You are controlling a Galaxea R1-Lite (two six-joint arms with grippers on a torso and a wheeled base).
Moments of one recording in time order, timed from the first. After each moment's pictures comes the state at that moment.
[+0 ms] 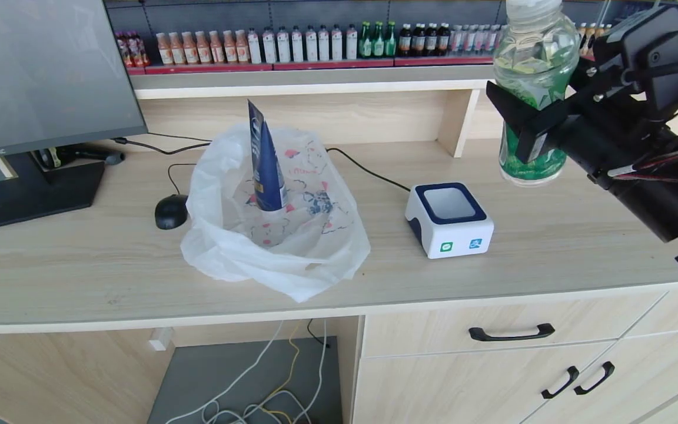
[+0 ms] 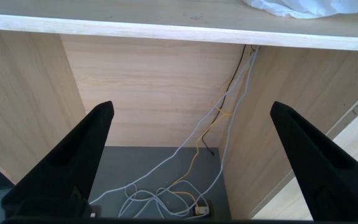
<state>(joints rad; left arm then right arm) 0.00 0.00 0.00 0.00 0.00 -0.01 0.42 1.61 -0.92 -1.16 0.04 -0.65</state>
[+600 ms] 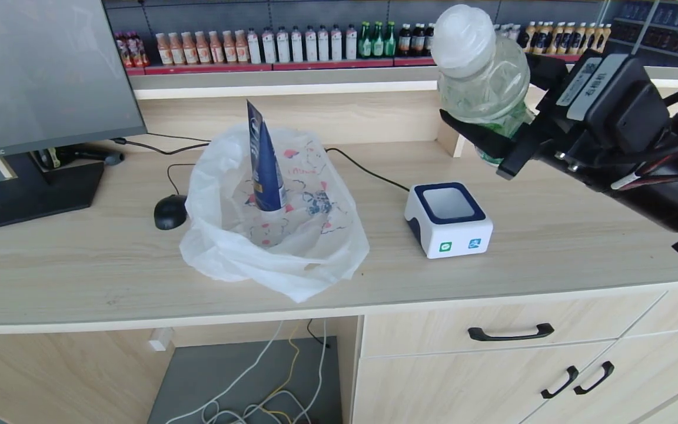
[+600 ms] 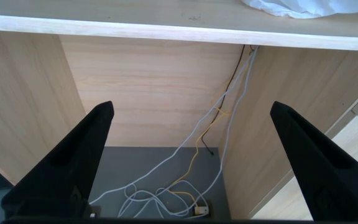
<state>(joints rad) 0.00 0.00 0.00 0.00 0.00 -0.01 0.43 1.62 -0.99 -1.03 0.44 -0.99</state>
